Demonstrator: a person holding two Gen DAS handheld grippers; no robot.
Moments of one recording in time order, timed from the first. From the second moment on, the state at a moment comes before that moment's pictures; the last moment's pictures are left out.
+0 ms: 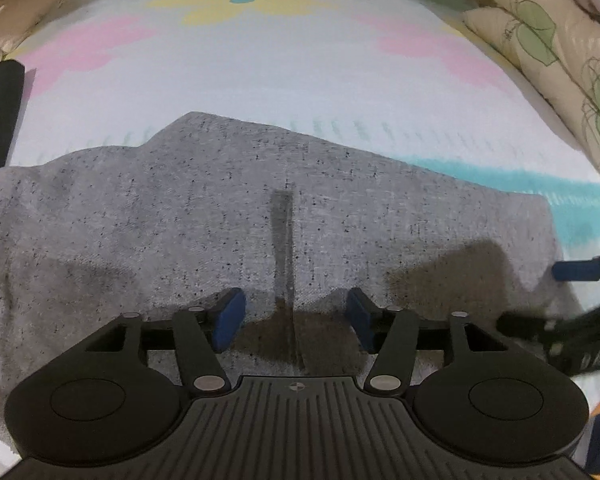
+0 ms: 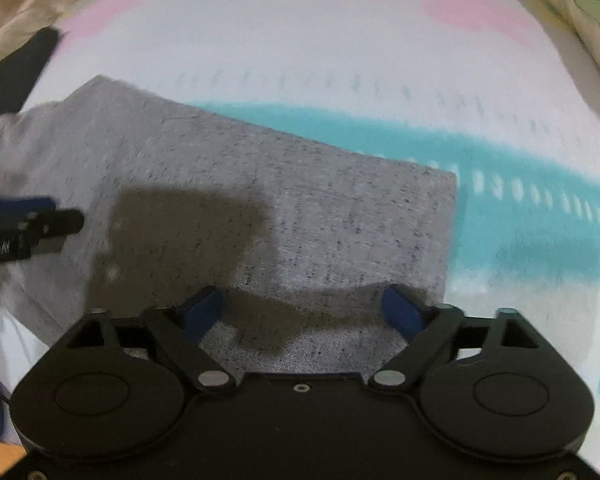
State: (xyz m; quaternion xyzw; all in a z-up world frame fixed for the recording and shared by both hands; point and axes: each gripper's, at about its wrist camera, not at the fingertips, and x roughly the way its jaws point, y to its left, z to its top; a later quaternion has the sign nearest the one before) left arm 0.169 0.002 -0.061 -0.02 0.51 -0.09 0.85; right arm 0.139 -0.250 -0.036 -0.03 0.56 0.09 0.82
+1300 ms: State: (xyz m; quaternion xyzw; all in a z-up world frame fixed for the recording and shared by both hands) left arm 0.158 0.010 -0.057 -0.05 0.50 -0.13 0.86; right arm 0.073 -0.210 -0.031 -0.02 0.48 0.04 0.88
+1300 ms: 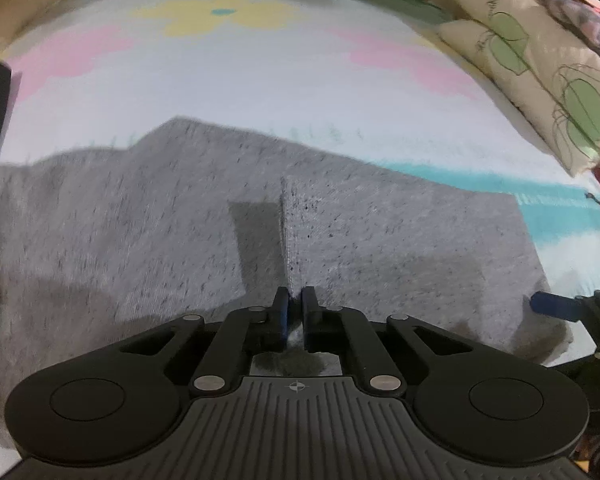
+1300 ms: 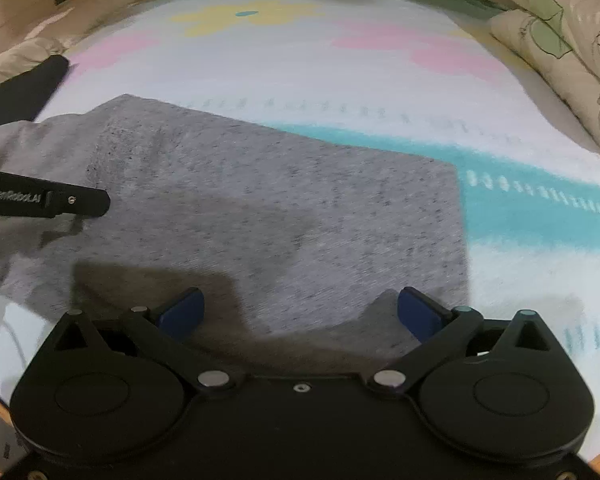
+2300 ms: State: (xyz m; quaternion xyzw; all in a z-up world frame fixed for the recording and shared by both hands) left arm 0.161 0.028 -0.061 -0.13 0.52 -0.15 0.83; right arm 0.093 -0.231 -0.030 0.03 0.46 0.03 0.89
